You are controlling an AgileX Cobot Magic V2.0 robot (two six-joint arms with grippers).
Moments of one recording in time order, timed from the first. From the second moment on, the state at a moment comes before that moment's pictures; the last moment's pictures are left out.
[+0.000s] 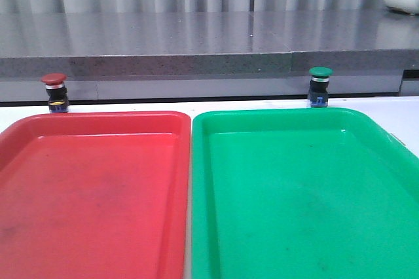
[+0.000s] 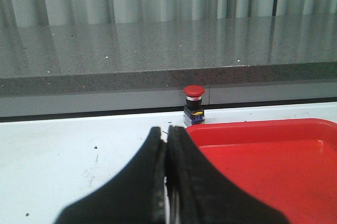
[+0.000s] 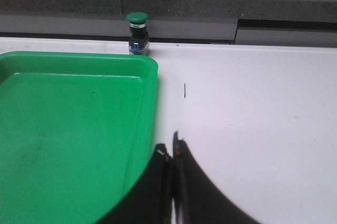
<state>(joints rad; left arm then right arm) -0.03 -0.01 0.00 0.12 0.09 -0.09 0.04 -0.01 0.03 0.03 0.24 0.01</state>
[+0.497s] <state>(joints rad) -0.03 -0.01 0.00 0.14 0.03 -0.09 0.04 -0.01 0.03 0.03 0.20 0.01</state>
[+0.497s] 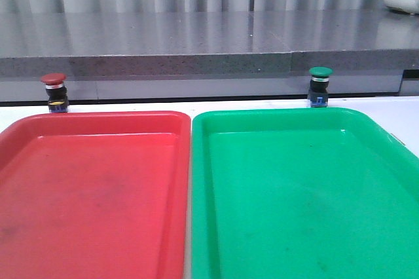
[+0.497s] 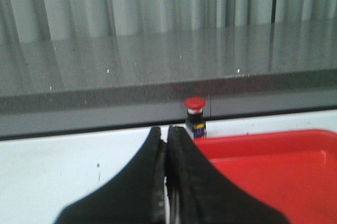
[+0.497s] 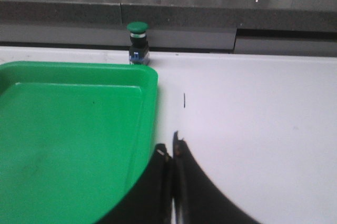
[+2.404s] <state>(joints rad) -0.03 0.83 -0.60 -0.01 0.05 -0.09 0.04 0.46 -0.51 0.03 0.34 0.01</state>
